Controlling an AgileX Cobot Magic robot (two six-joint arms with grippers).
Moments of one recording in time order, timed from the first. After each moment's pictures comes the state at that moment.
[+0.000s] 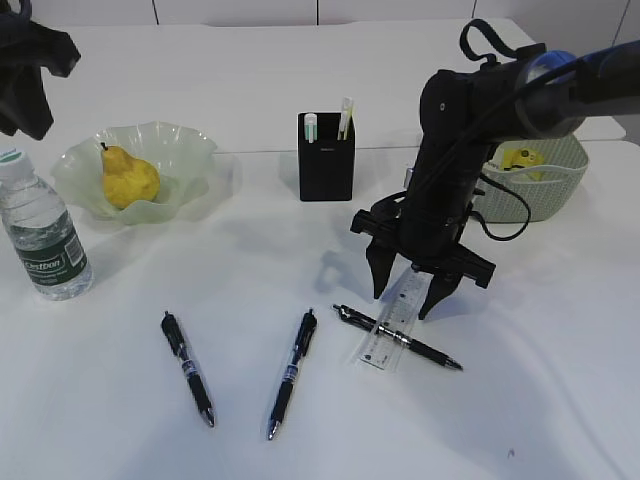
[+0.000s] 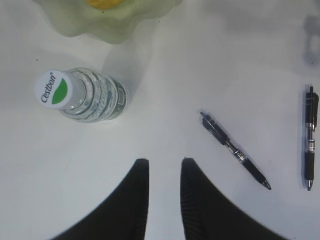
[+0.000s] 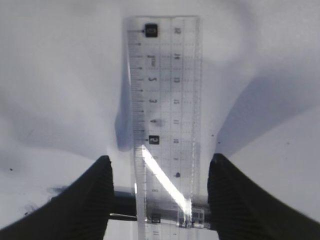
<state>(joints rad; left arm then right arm) -0.36 1.57 -1.54 0.12 1.24 -0.21 0.33 2.22 -1.64 0.22 1.09 0.77</state>
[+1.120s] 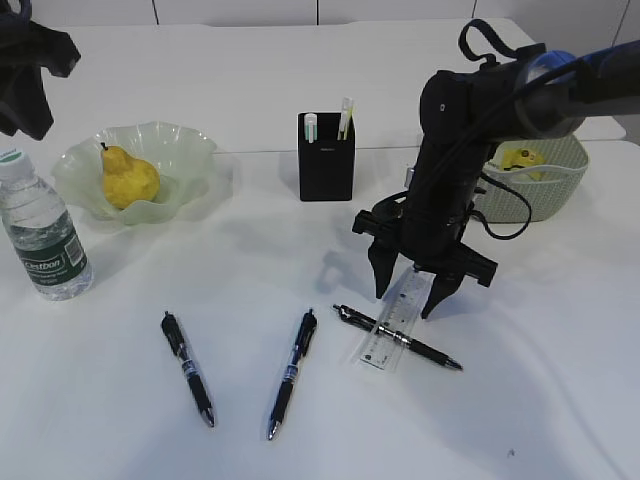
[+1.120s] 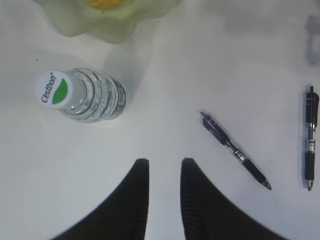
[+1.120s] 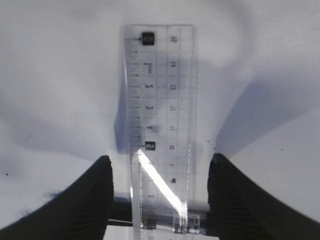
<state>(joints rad) -0.36 1.57 -1.54 0.12 1.24 -0.21 0.33 2.22 -1.64 0.21 1.08 0.77</state>
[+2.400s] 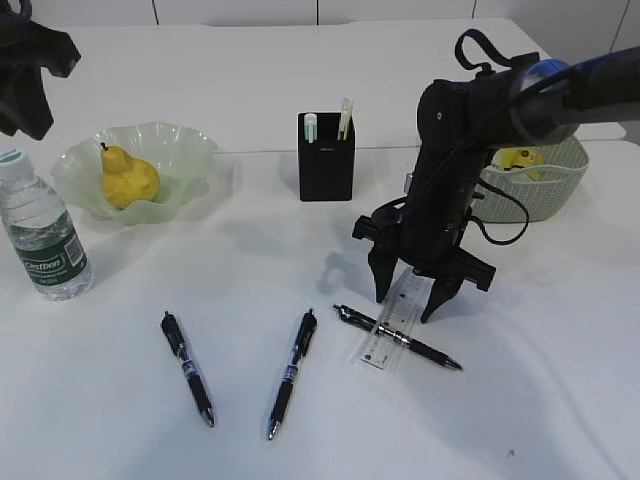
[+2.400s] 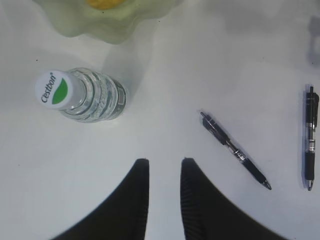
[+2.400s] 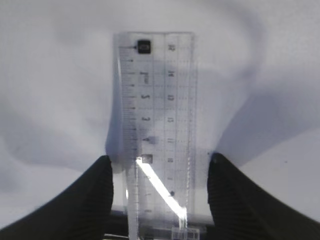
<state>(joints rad) -0.36 1.57 -1.54 0.12 1.24 -0.21 0.33 2.24 -1.64 0.20 1.07 0.77</state>
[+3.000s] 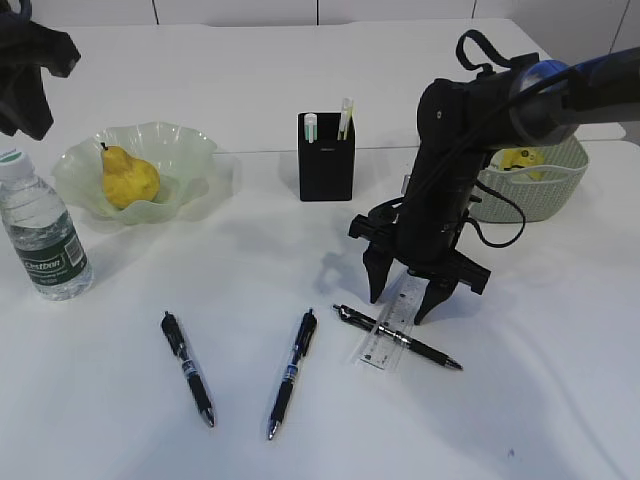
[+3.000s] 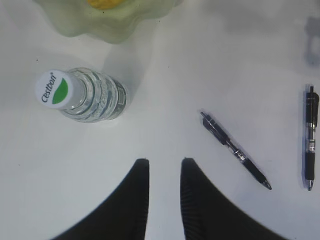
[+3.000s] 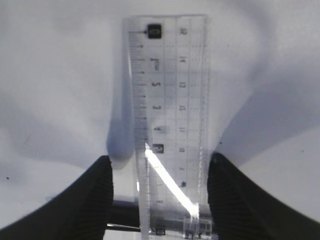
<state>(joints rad) -0.36 1.57 -1.54 0.12 1.24 -0.21 0.33 2.25 -1.64 0.24 1.07 0.77</state>
